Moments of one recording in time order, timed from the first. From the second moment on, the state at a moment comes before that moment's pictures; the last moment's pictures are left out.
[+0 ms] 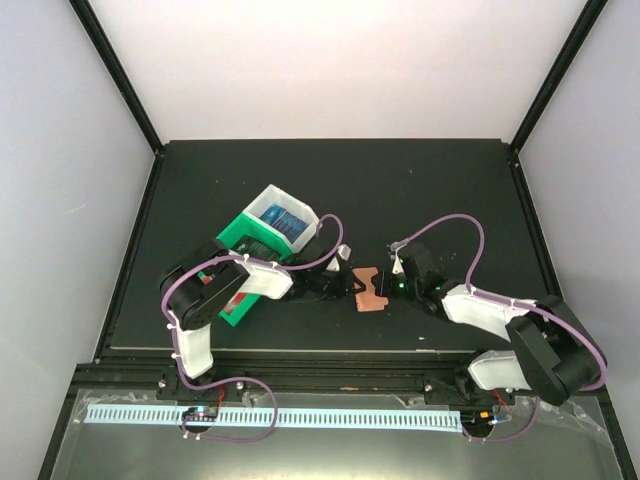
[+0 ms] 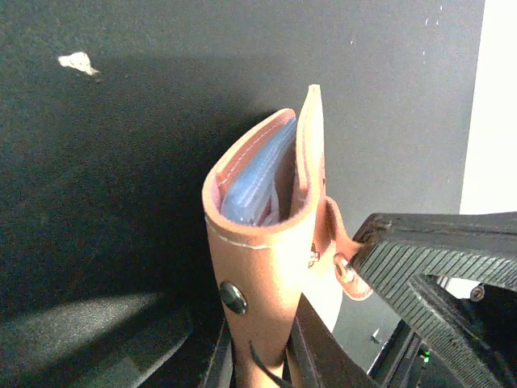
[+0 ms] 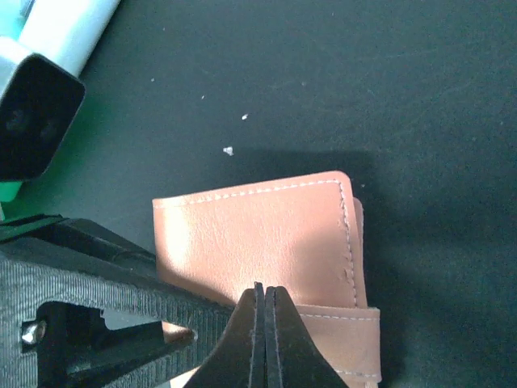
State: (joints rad) left arm -0.82 1.87 0.82 0.30 0.43 -1.00; right arm 0.57 1.32 0.45 0.07 -0.22 0.63
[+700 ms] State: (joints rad) left arm -0.80 1.88 0.80 0.36 0.45 -1.01; right arm 0.57 1.32 0.41 0.13 -0.22 0.61
